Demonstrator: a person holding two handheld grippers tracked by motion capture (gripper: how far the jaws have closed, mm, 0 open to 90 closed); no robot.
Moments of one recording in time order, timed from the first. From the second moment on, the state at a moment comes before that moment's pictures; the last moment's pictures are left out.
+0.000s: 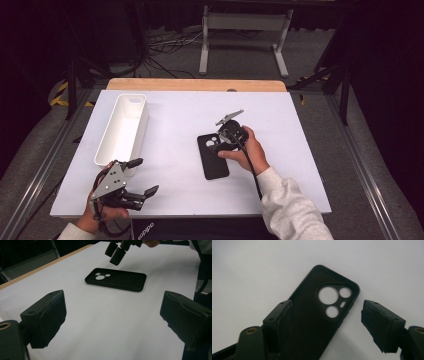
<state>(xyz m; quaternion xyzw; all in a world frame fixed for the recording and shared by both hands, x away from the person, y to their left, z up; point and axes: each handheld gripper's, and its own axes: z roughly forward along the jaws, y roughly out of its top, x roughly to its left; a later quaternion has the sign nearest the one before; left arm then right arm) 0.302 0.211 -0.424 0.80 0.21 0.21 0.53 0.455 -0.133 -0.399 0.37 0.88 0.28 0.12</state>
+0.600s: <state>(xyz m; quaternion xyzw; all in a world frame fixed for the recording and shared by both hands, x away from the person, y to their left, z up) 0.301 0.212 -0.423 0.80 0.20 0.20 0.53 0.508 -0.131 -0.411 0.44 0.87 0.21 0.08</state>
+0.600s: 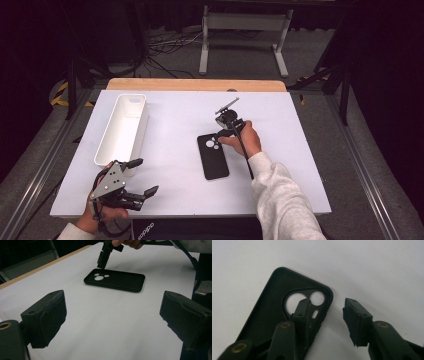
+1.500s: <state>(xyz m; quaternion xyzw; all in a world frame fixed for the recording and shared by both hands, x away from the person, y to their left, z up) 0.301 0.213 -0.422 0.80 0.20 0.20 0.53 0.527 -0.127 -0.424 0.47 0.86 0.20 0.05</state>
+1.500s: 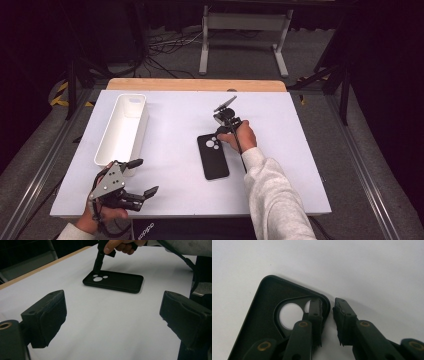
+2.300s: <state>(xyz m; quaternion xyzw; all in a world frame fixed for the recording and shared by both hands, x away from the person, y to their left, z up) 0.301 0.212 -0.422 0.80 0.20 0.20 0.53 0.517 -0.138 -0.406 0.48 0.83 0.26 0.08</state>
